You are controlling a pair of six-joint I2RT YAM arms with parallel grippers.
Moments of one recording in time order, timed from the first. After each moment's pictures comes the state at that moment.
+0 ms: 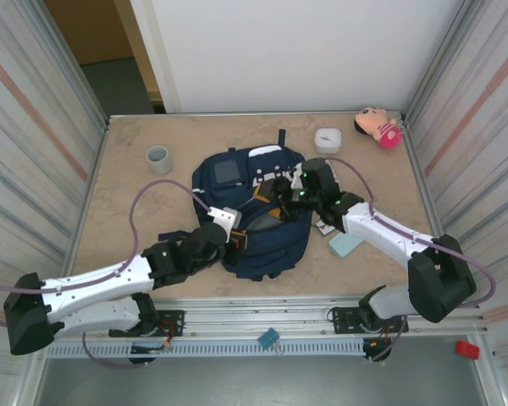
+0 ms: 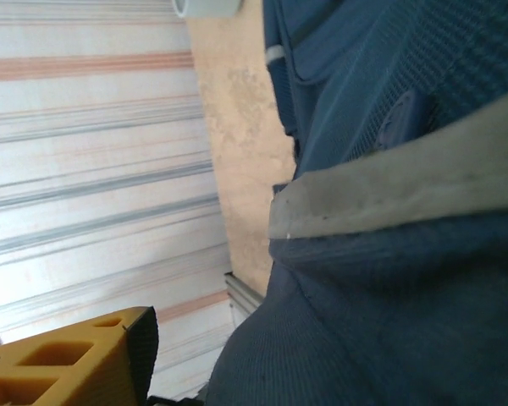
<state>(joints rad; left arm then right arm) -1.09 1.01 0.65 -0.25 -0.26 -0.57 0.62 1.37 0.86 -0.03 -0.54 1.27</state>
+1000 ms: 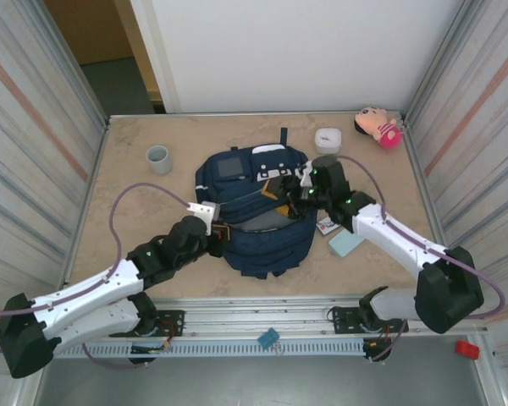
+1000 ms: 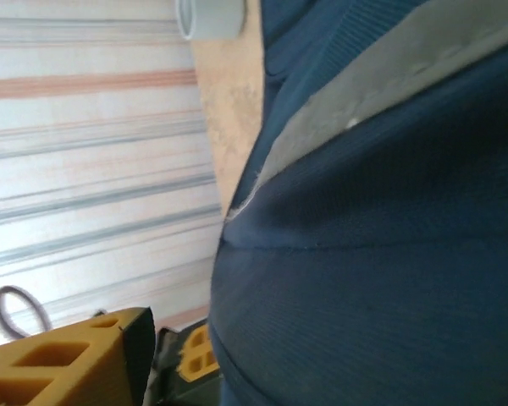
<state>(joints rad) -0.90 0.90 0.55 -0.24 -0.18 -0.54 0.57 1.29 0.86 -0.12 -0.54 1.26</state>
